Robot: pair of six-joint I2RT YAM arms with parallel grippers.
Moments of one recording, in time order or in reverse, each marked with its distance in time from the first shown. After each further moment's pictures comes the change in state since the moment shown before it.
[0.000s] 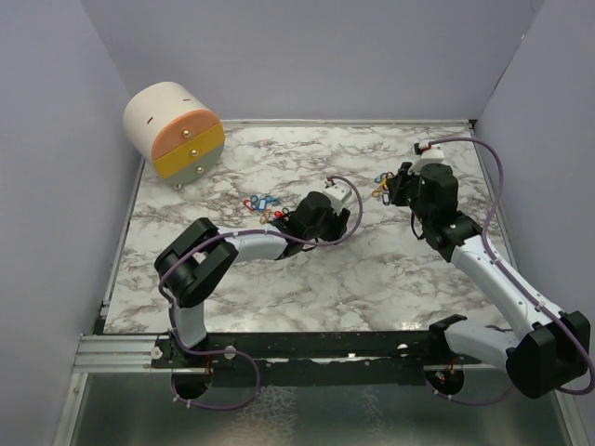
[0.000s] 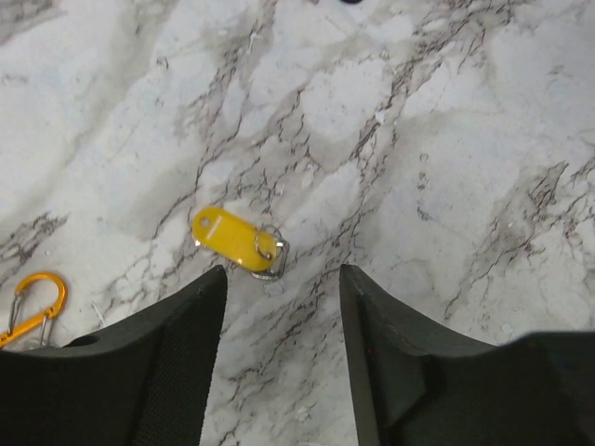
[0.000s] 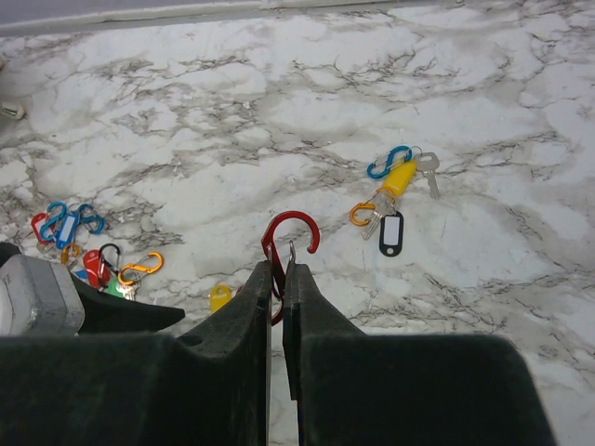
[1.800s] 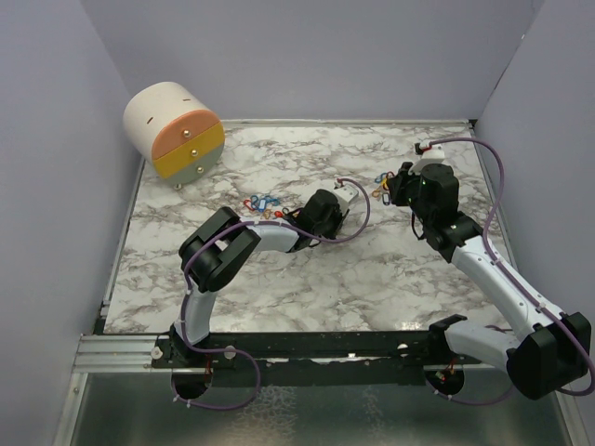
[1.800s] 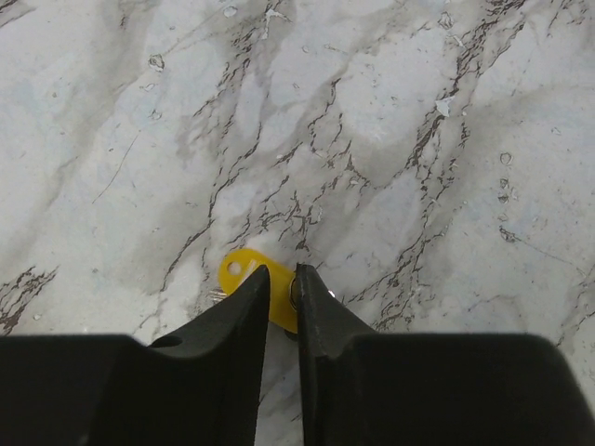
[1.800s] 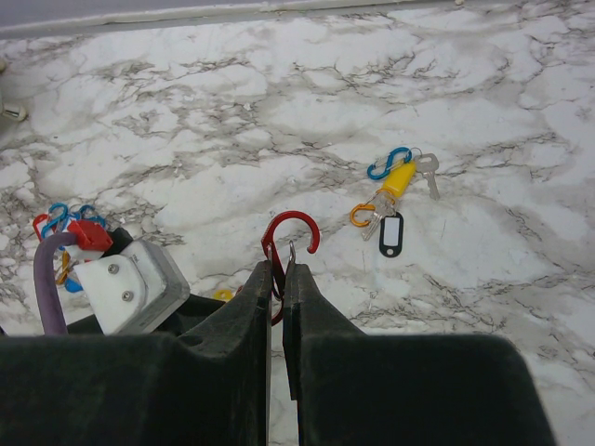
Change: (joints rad) left arm 0.027 0.192 0.139 0.008 0.022 0.129; right arm 0.000 -0.008 -0.001 0.000 0.000 0.000
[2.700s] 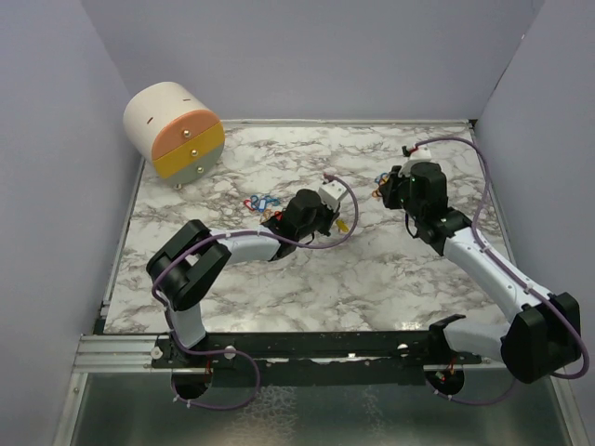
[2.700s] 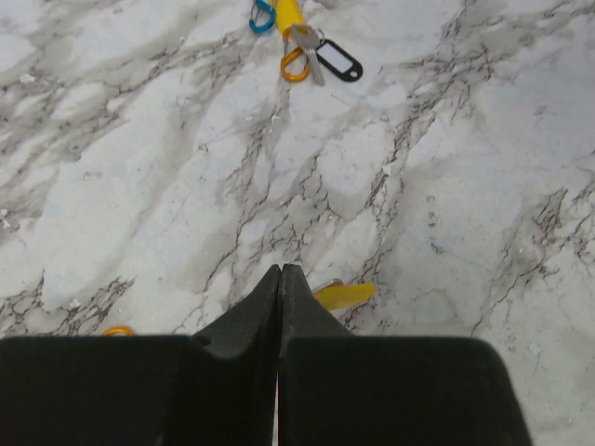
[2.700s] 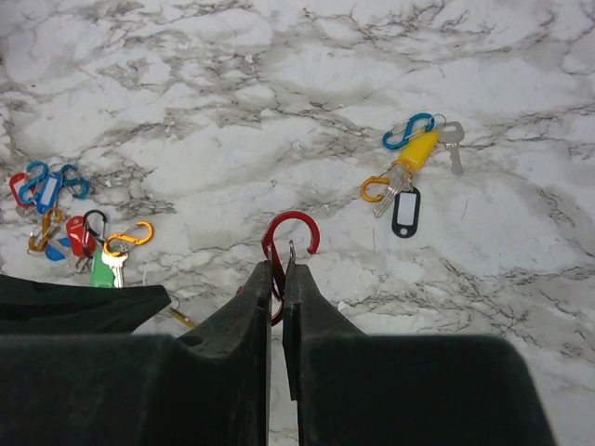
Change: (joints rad) left arm 0.004 -0.220 -0.171 0.140 0.015 0.031; right arm 0.000 0.079 0.000 0.000 -0.042 -0.013
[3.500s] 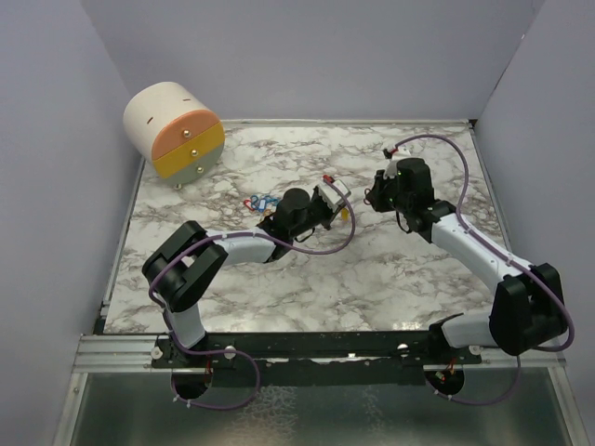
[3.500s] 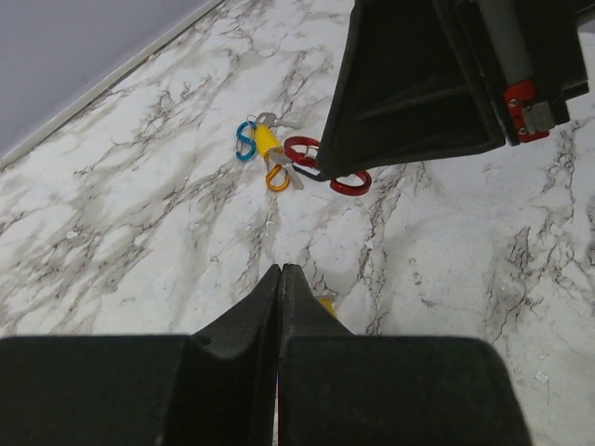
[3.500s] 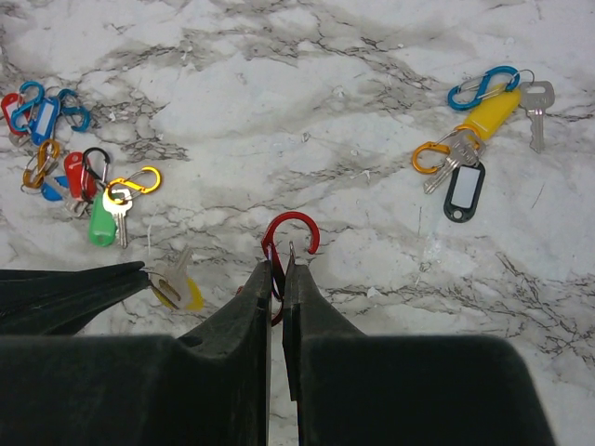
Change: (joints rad) left arm 0.018 -0.035 -0.057 0.283 0.143 0.166; right arm 0.000 0.169 0.048 -0.032 -0.153 -0.034
